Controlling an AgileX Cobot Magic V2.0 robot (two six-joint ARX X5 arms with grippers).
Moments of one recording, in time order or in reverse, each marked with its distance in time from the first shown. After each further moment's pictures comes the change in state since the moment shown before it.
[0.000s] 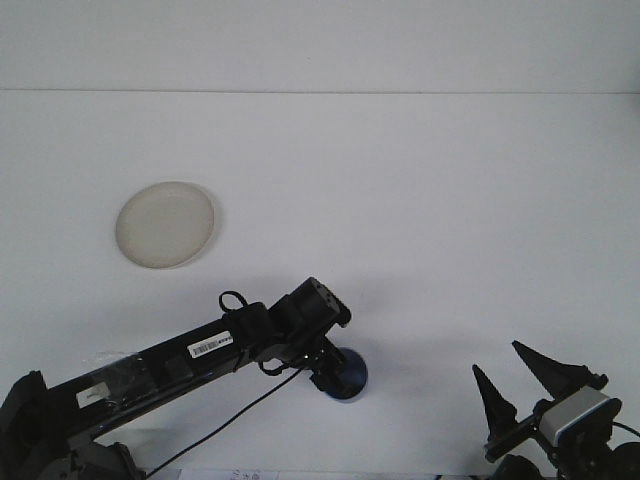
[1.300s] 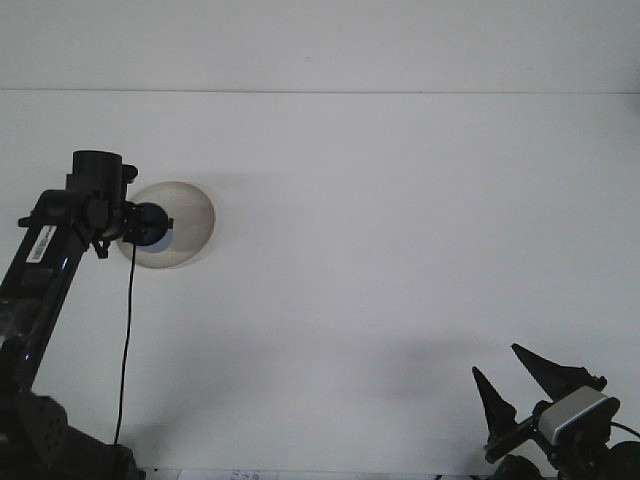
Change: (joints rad) left arm 0.968 0.040 0.325 -0.247 -0.391 0.236; right arm 0.000 0.000 0.000 -0.034 0.000 0.025
